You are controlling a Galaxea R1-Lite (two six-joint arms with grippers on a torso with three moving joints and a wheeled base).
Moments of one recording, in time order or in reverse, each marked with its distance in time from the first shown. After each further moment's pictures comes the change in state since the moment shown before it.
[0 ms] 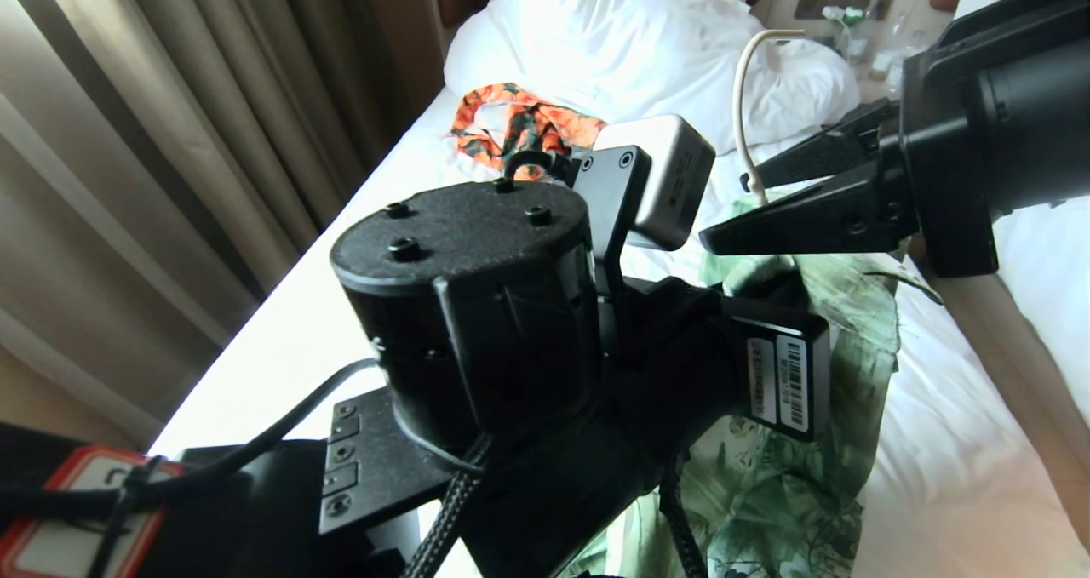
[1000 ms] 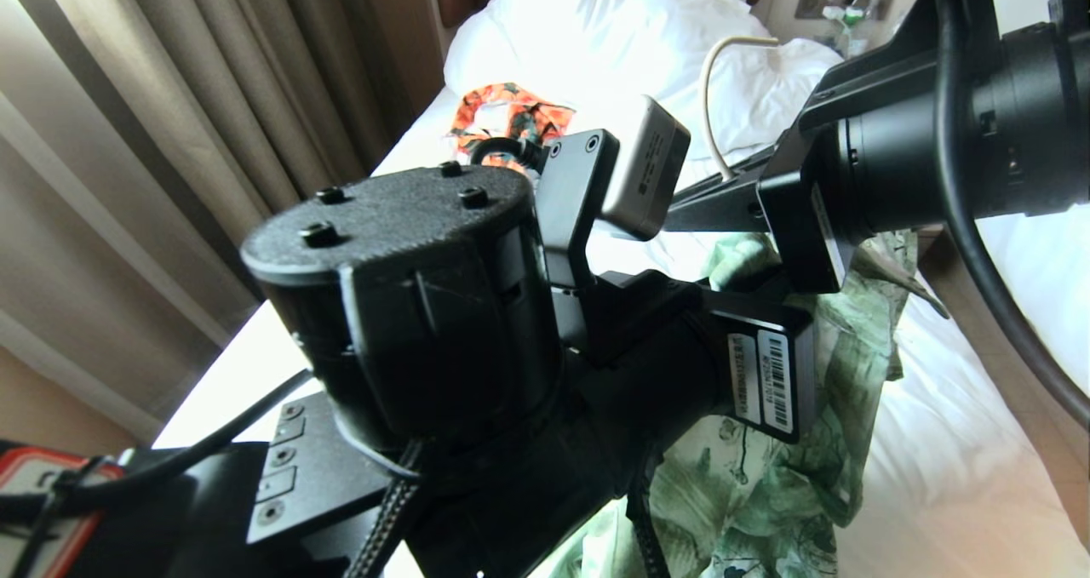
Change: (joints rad) left arm 0.001 -0.038 0.024 0.000 -0.013 -0.003; right arm 0.070 0.045 0.095 -0.197 -0.089 -0.014
